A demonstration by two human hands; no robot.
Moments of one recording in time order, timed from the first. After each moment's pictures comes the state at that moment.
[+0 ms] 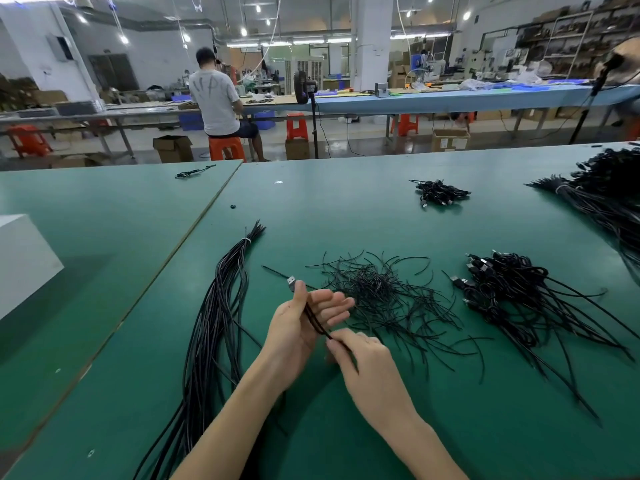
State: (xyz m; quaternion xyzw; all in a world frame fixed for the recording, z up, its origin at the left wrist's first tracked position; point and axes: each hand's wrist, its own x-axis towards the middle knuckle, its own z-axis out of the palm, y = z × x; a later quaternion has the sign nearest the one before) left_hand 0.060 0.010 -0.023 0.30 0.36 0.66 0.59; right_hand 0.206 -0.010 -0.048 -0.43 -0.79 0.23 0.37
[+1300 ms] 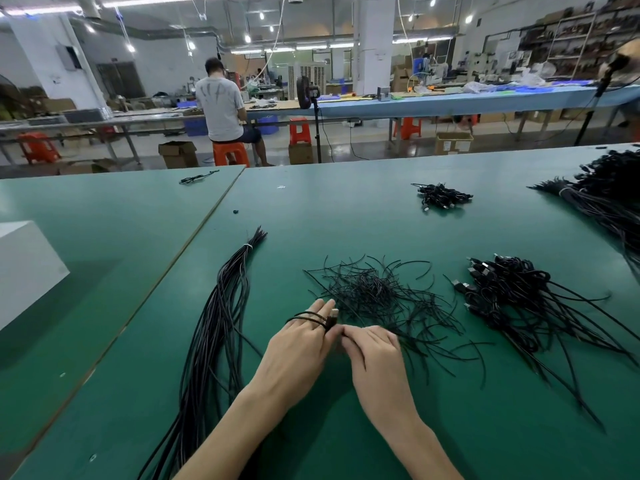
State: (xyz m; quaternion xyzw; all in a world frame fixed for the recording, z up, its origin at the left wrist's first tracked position) left_hand 0.053 -0.011 -0.024 0.76 0.63 0.16 0.02; right_hand 0.207 -0.003 -0.050 -0.46 -0.75 0.18 0.44
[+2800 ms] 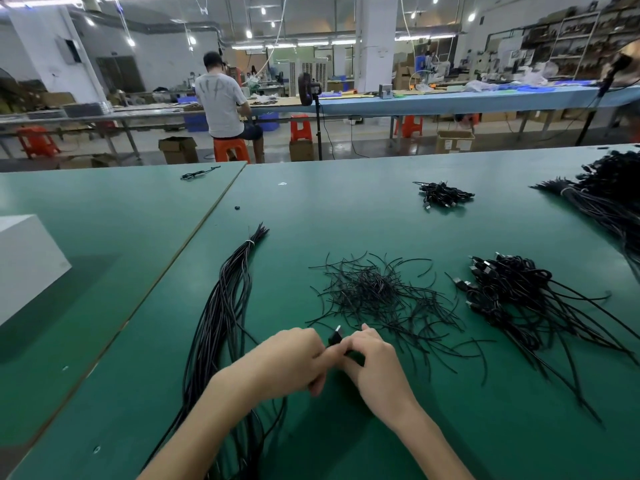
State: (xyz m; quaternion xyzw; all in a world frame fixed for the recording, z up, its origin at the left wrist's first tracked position) left_hand 0.046 -0.039 0.029 0.73 0.63 0.06 0.26; right_hand 0.214 0.001 -0.052 -0.43 -0.75 0.36 0.35
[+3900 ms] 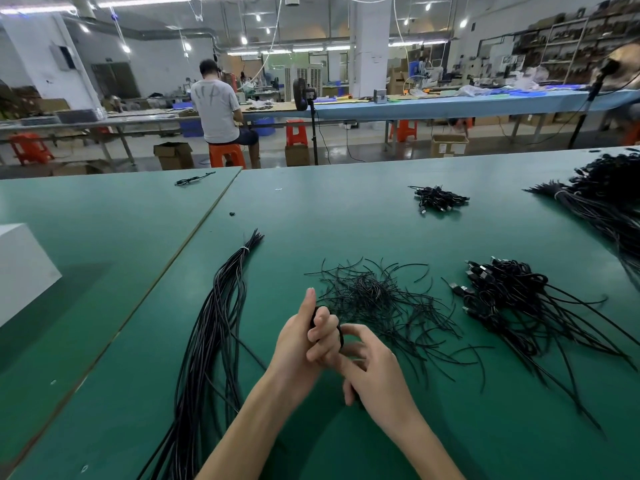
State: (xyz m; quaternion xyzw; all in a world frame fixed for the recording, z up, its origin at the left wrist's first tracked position) left_hand 0.072 -0.005 -0.008 0.30 0.34 0.61 0.65; right_hand 0.215 -0.004 -0.042 -0.38 -0.65 0.50 0.42
